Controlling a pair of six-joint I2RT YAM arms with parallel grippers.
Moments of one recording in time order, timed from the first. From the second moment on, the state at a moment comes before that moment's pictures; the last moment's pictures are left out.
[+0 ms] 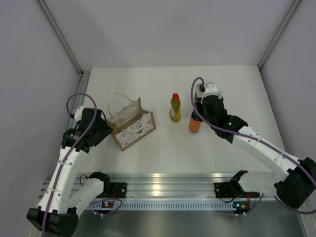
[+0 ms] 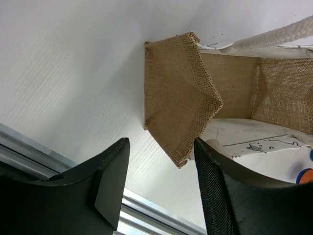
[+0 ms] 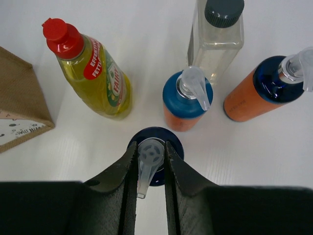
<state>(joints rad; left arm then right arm) -0.20 0.86 0.99 -1.05 -0.31 -0.89 0.66 1.15 0.96 -0.34 0.38 0.27</state>
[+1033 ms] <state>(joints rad) -0.20 0.88 1.22 -1.08 -0.35 -0.68 0.65 1.20 0.94 -0.17 0.34 0.25</state>
